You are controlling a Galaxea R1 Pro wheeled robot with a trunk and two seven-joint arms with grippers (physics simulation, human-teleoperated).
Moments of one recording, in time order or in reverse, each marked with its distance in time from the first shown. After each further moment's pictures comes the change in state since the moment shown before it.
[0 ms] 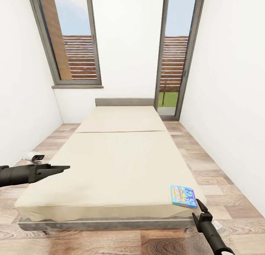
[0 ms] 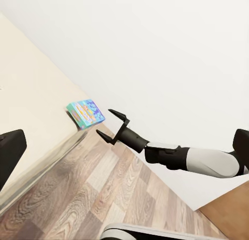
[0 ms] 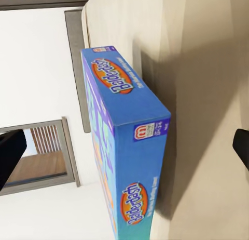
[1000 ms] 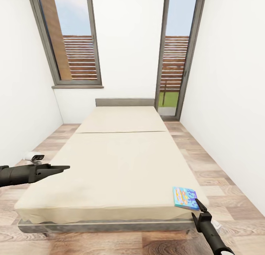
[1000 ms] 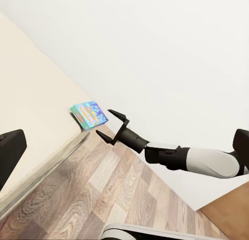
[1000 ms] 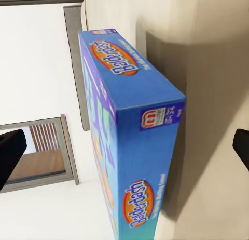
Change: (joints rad) left arm 0.000 0.000 0.001 0.000 0.000 0.000 0.000; right arm 0.000 0.000 0.011 0.000 0.000 -0.002 0.000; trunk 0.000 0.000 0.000
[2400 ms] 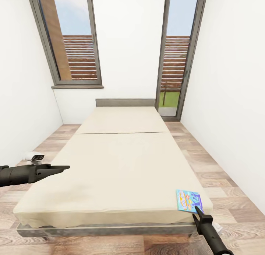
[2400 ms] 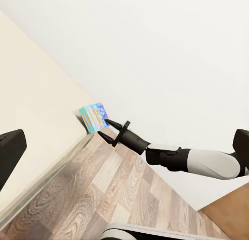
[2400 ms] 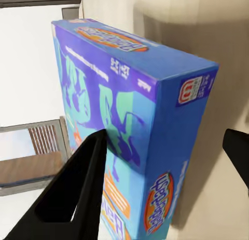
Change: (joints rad) left arm 0.001 0.000 0.001 -0.001 -0.001 0.000 0.000; right arm 0.014 -0.001 0.000 -0.002 -0.011 0.000 0.003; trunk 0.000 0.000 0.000
